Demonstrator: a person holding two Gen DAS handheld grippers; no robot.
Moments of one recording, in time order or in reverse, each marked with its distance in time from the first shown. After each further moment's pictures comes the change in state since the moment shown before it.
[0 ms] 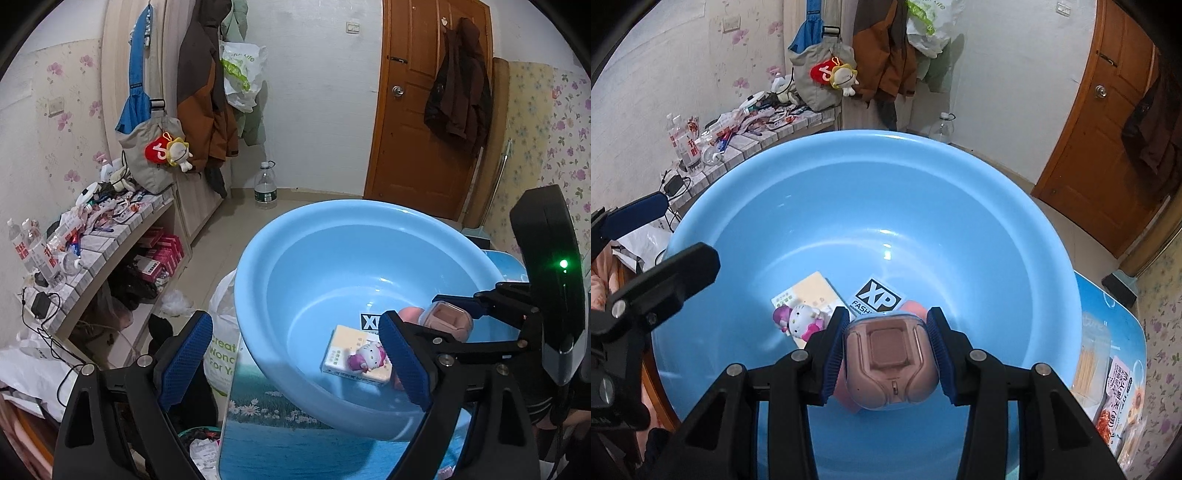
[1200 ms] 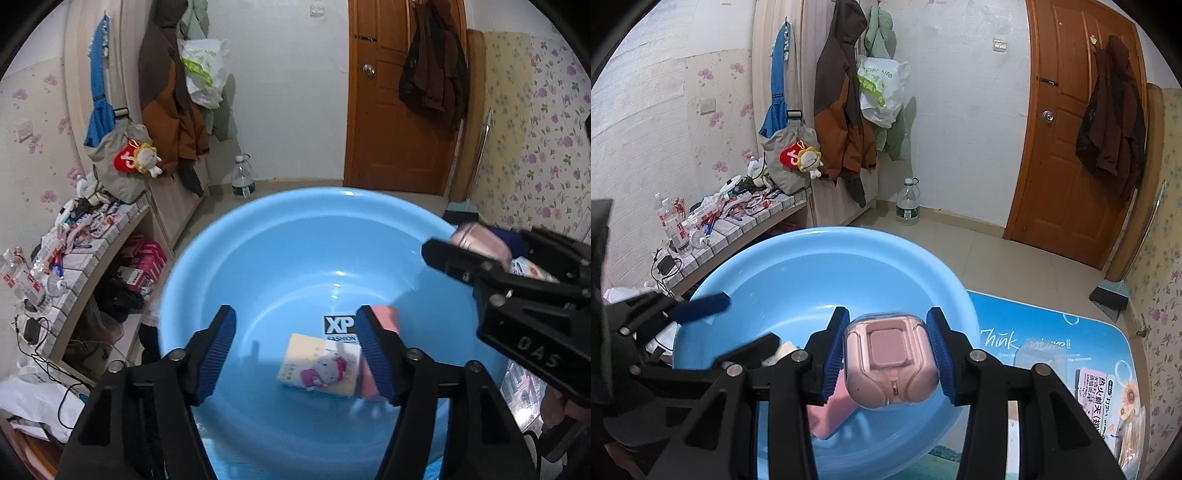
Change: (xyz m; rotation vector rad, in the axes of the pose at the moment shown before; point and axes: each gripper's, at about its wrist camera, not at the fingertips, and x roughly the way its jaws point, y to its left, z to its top) left arm 0.018 -0.045 0.011 0.105 0.037 -0.034; right arm -0.056 -0.044 0.005 0.147 -0.301 -0.050
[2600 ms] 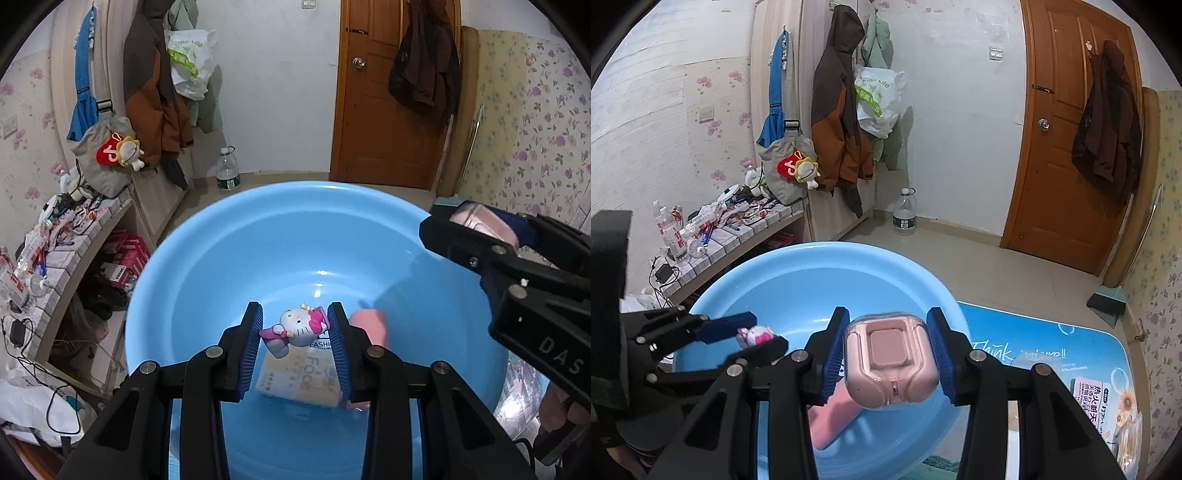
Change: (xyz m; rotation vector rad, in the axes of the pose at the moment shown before) left arm 0.023 -0.014 0.004 0.005 0.049 -0.063; right arm 0.001 -0.004 0.011 0.002 -0.042 -0.011
